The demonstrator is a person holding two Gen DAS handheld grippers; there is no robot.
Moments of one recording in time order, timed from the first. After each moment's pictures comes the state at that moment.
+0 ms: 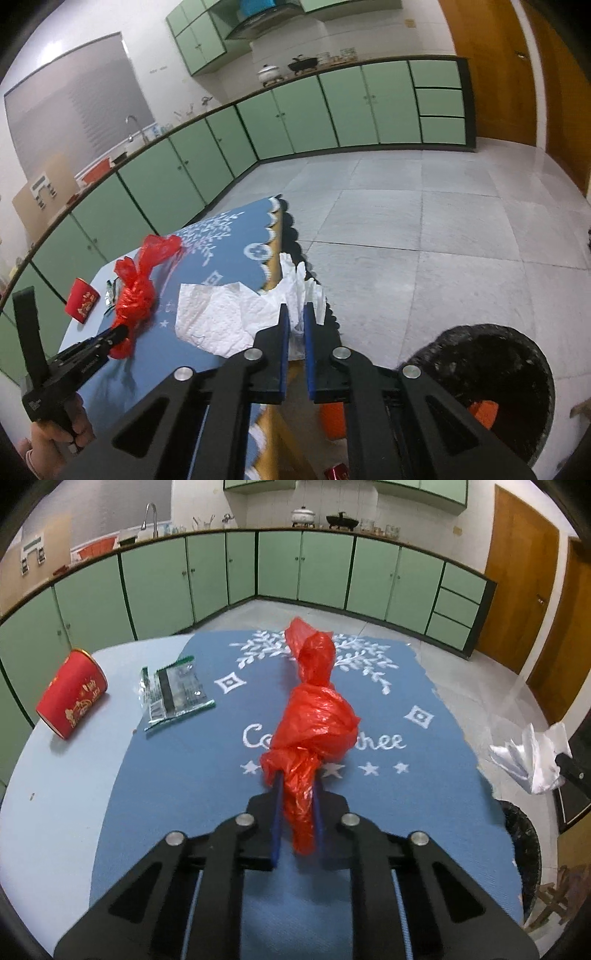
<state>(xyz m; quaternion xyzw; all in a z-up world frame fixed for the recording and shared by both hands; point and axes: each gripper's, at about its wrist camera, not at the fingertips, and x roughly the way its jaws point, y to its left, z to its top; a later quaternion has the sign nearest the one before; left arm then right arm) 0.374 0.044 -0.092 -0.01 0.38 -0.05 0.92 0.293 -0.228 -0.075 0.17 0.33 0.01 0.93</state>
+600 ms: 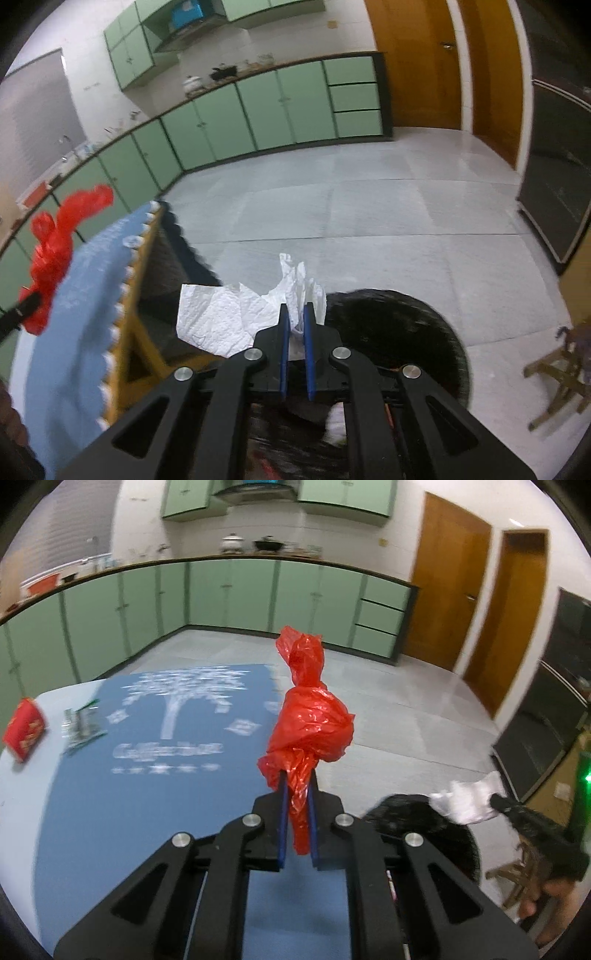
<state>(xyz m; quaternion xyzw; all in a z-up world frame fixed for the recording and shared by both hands) 0.300 -0.077 -0.054 0.00 0.34 -0.19 0.92 0.198 -0.344 -0.109 0.18 0.35 -0.14 0.91</state>
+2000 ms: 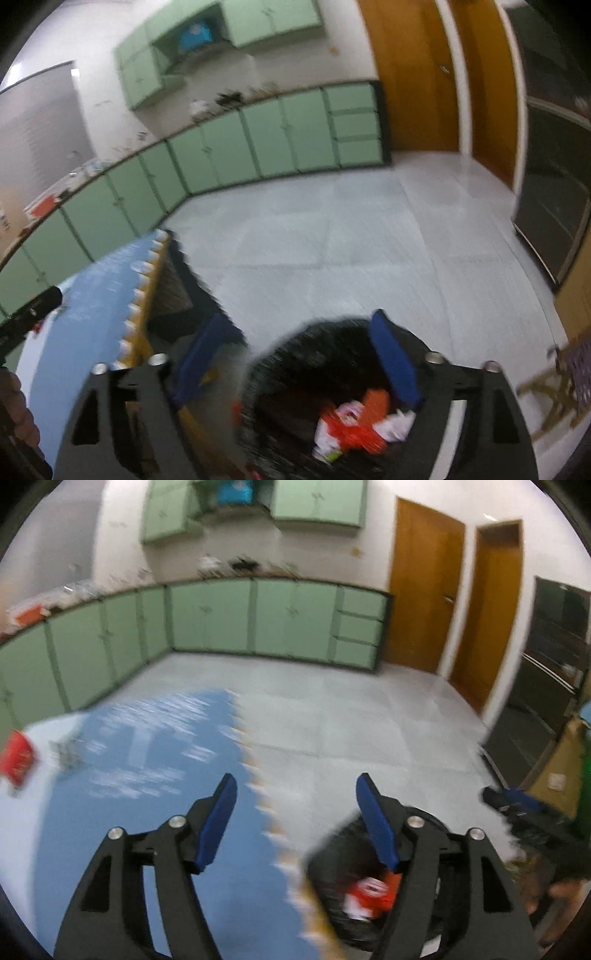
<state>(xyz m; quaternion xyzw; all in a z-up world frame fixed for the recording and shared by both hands) 0.274 -0.086 -0.023 0.02 0.28 -0.18 0.94 0.174 -0.344 -0.062 0.16 0.28 -0.11 0.94</state>
